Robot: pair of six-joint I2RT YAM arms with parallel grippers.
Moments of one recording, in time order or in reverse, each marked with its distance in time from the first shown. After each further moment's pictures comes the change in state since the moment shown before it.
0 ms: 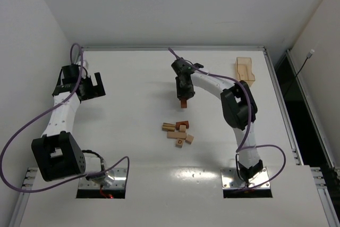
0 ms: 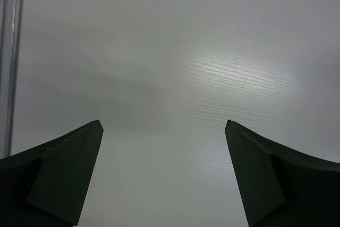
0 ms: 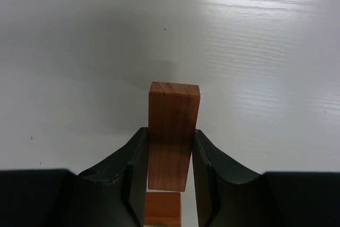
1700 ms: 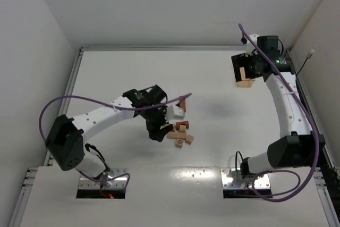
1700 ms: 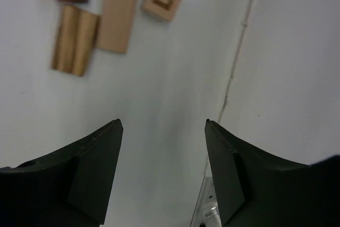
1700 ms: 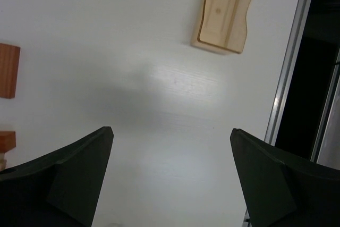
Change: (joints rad) left arm -0.962 0.158 0.117 -0.342 0.362 0.508; right arm -0.527 -0.680 -0.150 -0.093 -0.130 -0.709
